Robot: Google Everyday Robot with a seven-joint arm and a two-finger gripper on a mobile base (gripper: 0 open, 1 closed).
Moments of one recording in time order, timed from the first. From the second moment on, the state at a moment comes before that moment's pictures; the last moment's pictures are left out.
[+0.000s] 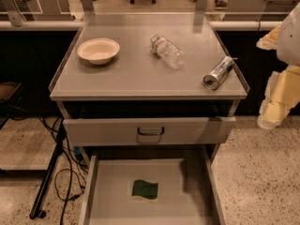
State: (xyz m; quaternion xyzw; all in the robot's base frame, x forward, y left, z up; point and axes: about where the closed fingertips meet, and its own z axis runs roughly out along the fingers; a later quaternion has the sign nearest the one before) arm 0.438 -0.217 0.976 -0.60 0.78 -0.03 0.16
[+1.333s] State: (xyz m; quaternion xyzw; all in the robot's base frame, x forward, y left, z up) arm 0.404 -0.193 0.879 -0.59 0.78 0.06 0.21
